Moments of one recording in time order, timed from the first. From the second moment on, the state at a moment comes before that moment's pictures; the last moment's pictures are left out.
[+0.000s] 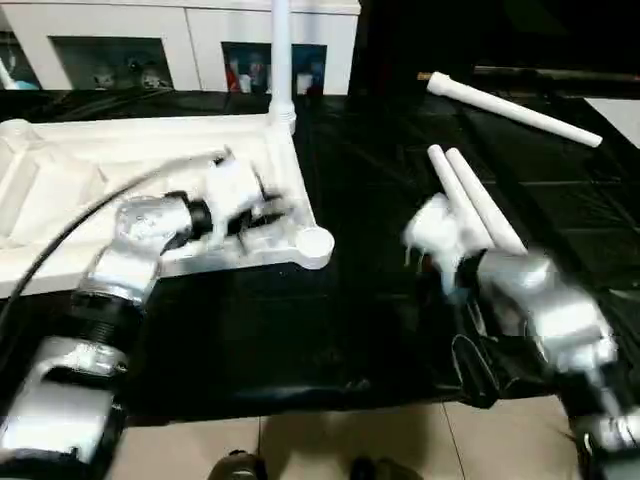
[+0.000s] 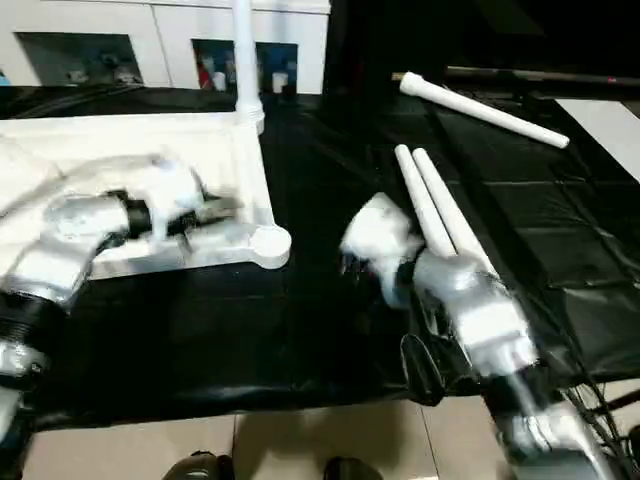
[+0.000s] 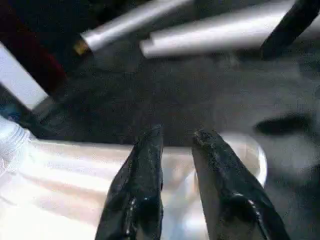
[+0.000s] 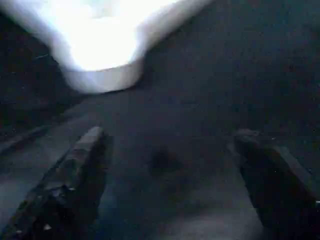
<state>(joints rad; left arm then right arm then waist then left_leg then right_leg) -0.70 0.42 -0.09 0.48 -0.08 0.02 -0.88 -0.56 -0.44 0.14 0.16 0.04 0.63 0.68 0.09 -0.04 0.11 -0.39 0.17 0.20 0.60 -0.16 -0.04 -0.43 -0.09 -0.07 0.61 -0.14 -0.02</state>
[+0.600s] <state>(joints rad) -0.50 0.42 -0.15 -0.08 -0.16 0.51 -0.82 -0.79 -0.43 0.00 0.57 -0.03 0.94 0.35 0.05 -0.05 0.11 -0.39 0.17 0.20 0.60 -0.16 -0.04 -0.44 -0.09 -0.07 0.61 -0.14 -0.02</state>
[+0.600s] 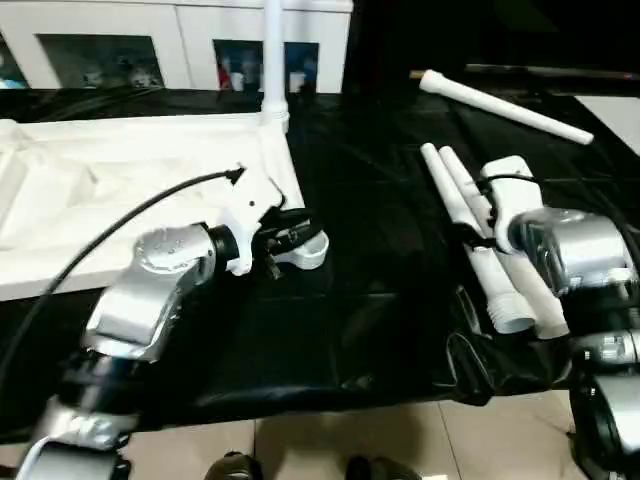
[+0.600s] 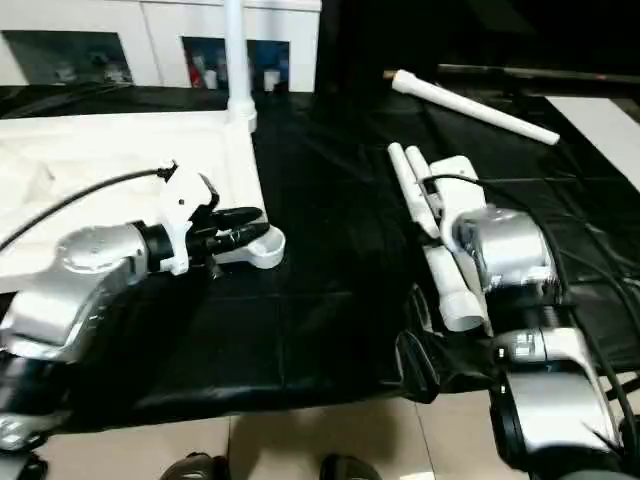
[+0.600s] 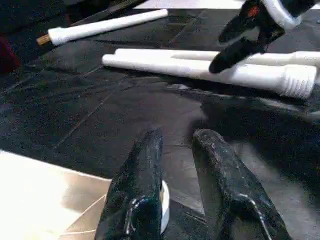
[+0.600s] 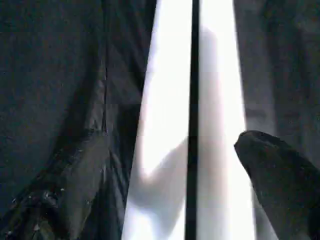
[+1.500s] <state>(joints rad) -0.46 0.48 -0.20 -0.21 -0.16 0.61 -0.84 -0.83 -0.40 -0.03 0.70 0.02 0.97 0.36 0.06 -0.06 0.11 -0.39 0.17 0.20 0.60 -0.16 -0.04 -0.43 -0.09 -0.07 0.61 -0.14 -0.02</state>
